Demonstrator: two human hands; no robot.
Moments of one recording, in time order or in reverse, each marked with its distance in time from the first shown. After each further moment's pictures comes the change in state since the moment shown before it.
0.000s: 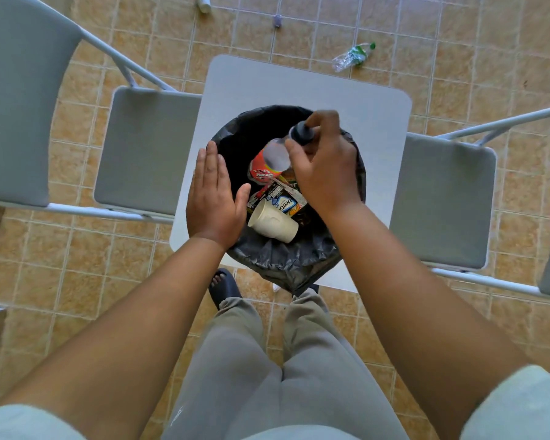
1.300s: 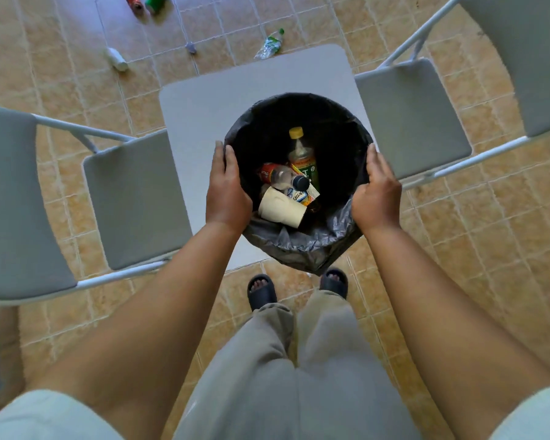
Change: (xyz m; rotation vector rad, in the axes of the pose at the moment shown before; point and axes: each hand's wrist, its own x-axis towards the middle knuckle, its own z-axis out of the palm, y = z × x) left_hand -0.001 -0.042 -0.023 -0.297 -0.163 0.315; right_hand -0.164 0.018 0.011 -0.387 0.367 0.543
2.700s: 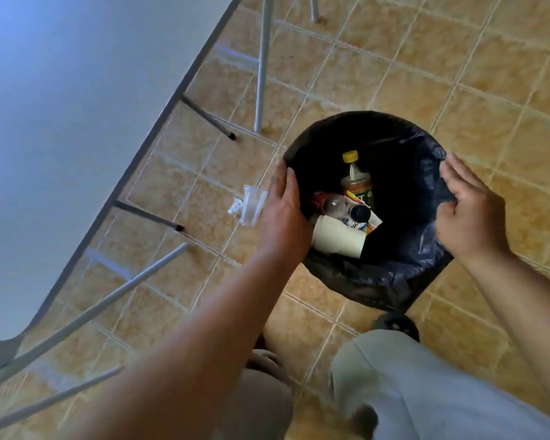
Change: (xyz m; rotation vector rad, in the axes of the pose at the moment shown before) left_hand -0.244 -0.070 0.404 0.111 -0.590 0.674; right_hand -0.367 0.425 0.166 0.018 0.349 0.528
